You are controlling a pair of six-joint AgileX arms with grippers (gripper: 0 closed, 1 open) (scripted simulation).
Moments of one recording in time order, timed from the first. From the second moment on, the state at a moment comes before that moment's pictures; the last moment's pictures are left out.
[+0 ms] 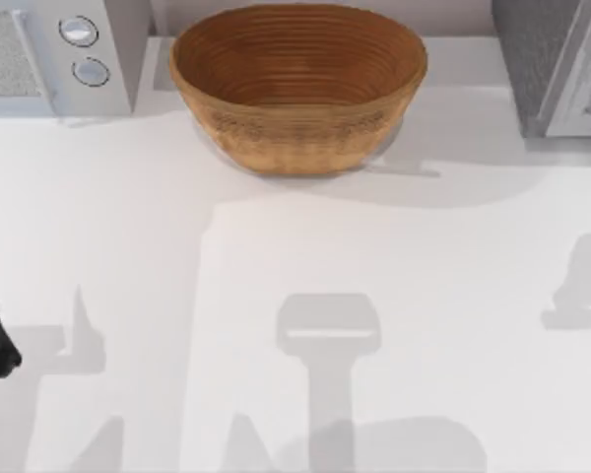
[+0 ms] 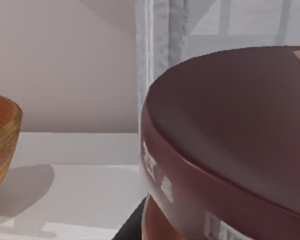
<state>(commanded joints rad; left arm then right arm) 0.00 0.00 0.00 0.00 0.00 0.00 0.06 0.34 0.38 -0.14 0.03 0.01</state>
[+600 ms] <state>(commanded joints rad) 0.00 0.00 0.00 0.00 0.00 0.00 0.17 1.03 1.44 -0.39 0.12 0.03</state>
